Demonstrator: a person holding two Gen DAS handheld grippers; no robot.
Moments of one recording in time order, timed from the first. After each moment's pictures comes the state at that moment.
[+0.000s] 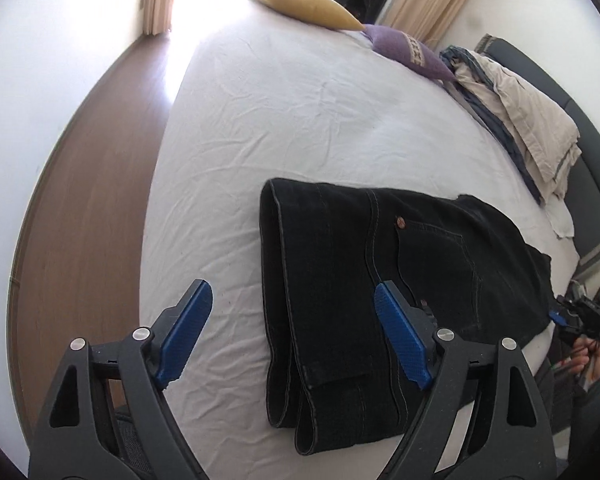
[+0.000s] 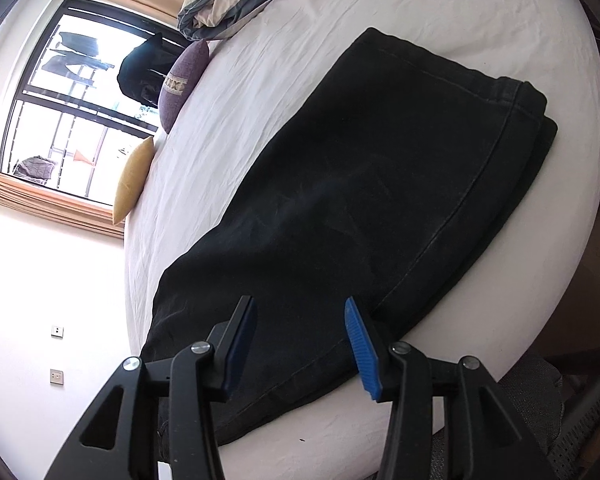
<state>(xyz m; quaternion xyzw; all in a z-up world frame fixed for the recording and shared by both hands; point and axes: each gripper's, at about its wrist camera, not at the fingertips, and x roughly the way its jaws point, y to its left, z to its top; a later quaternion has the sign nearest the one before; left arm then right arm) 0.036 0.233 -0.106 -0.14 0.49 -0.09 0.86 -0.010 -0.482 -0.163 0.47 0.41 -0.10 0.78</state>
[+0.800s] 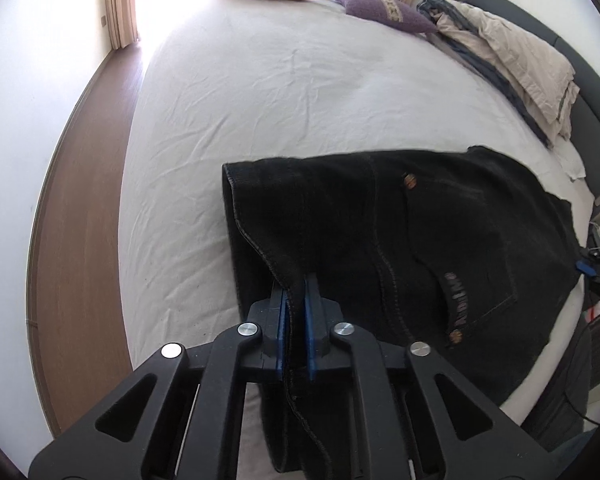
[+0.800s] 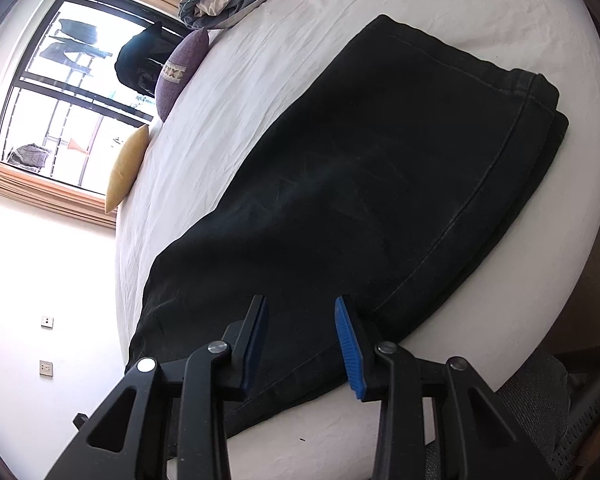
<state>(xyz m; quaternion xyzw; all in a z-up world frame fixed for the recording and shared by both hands) 0.069 0.200 -0.146 -0.05 0.50 -0.11 0.86 -0.005 -0.476 -0.162 0.45 0.42 -0.10 0.78</state>
